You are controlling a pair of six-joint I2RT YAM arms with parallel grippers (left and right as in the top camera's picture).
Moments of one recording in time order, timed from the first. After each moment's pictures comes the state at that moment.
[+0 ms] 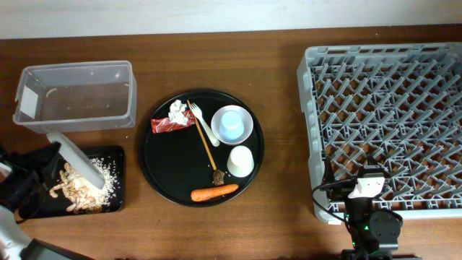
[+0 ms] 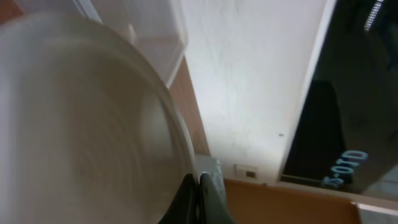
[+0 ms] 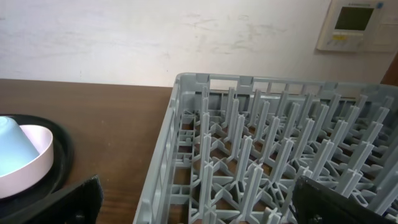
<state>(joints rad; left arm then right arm) 1.02 1.47 1.03 -0.78 1.22 -0.32 -0.05 0.01 0.01 -0.07 -0.05 -0.05</state>
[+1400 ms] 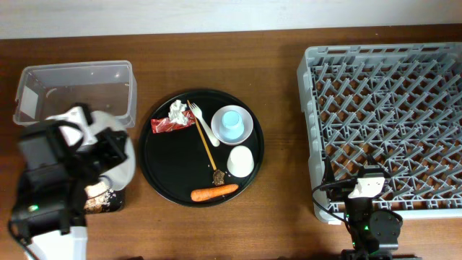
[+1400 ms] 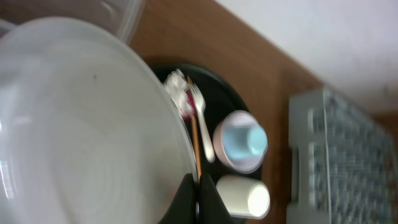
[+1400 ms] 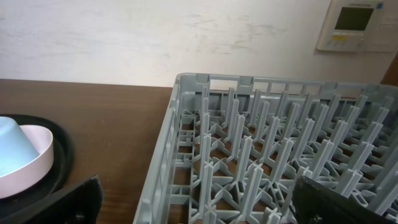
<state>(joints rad) 0.24 1.00 1.12 -0.90 0.42 -0.36 -0.05 0.01 0.01 -0.07 -0.05 -0.05</state>
